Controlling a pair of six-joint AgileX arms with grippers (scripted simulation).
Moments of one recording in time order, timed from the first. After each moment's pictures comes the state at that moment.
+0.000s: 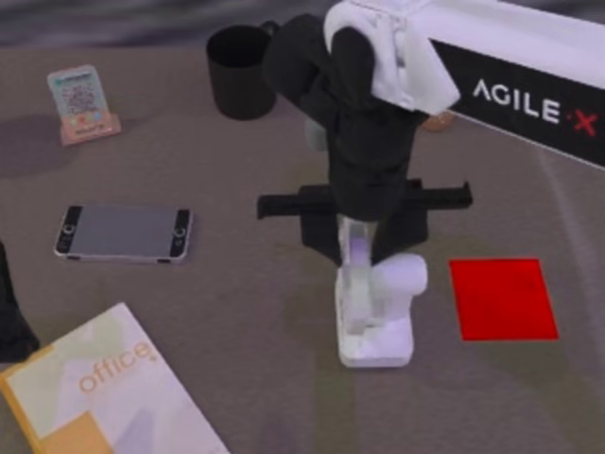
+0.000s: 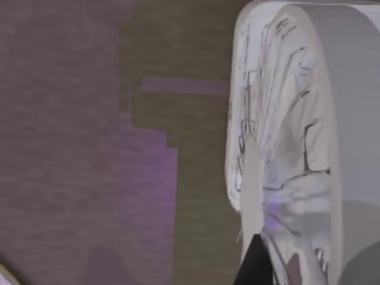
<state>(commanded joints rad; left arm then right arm) 0.00 0.00 0.00 0.00 0.00 0.00 0.73 2.16 1.87 -1.28 0.00 0.68</state>
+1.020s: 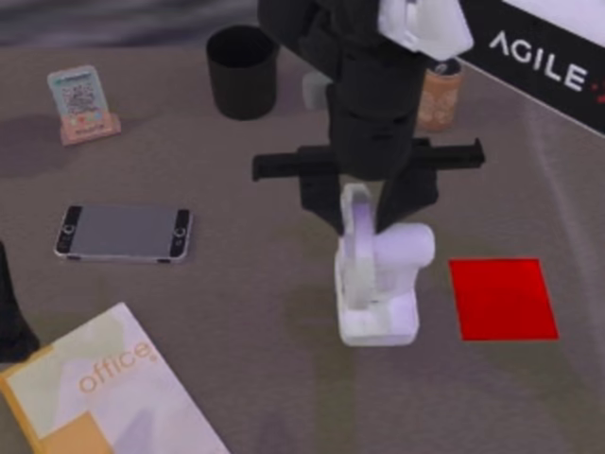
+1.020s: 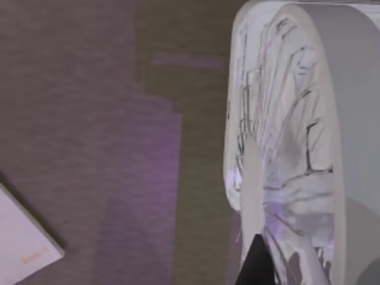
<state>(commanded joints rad) 0.00 0.00 0.00 0.00 0.00 0.00 0.72 2.16 2.09 -1.49 0.00 0.68</state>
